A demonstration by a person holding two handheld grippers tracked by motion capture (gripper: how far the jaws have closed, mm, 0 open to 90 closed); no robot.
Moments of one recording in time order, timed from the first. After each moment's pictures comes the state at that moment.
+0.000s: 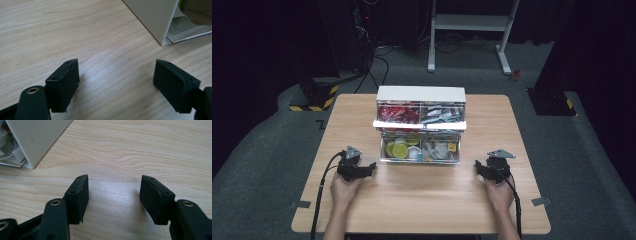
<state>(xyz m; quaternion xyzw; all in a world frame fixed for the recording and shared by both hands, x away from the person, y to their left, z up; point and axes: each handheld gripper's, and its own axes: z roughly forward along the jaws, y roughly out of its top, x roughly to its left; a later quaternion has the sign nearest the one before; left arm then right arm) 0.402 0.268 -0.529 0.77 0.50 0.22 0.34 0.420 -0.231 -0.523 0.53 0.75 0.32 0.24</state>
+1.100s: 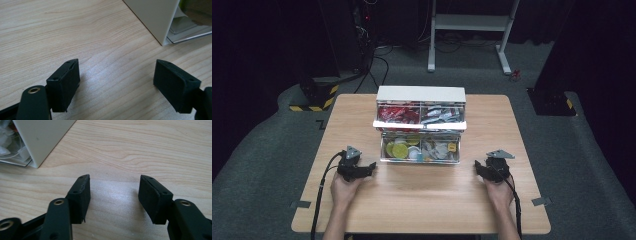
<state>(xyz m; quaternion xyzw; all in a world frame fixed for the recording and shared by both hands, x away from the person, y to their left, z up) 0.402 0.268 -0.529 0.77 0.50 0.23 0.34 0.418 -0.228 -0.522 0.53 0.75 0.32 0.24</state>
